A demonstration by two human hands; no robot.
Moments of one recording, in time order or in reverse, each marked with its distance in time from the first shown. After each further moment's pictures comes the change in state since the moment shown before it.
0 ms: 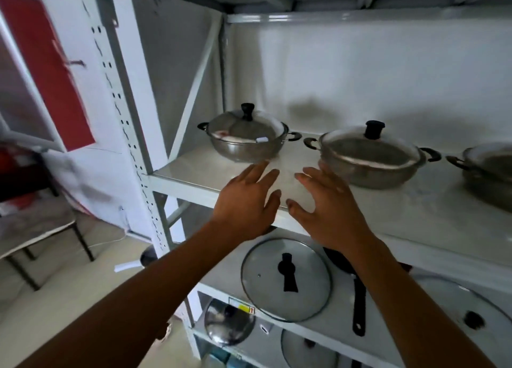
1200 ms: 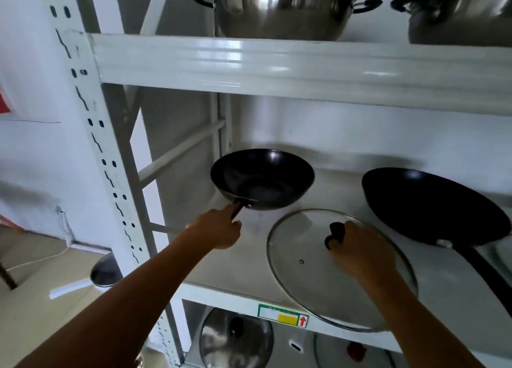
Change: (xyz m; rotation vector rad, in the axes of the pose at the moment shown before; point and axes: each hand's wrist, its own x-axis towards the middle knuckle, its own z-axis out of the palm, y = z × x) left_hand -0.065 -0.277 0.314 -0.019 -0.622 -0.285; right_hand -0.052 0.085 0.386 -0.251 -0.120 0.704
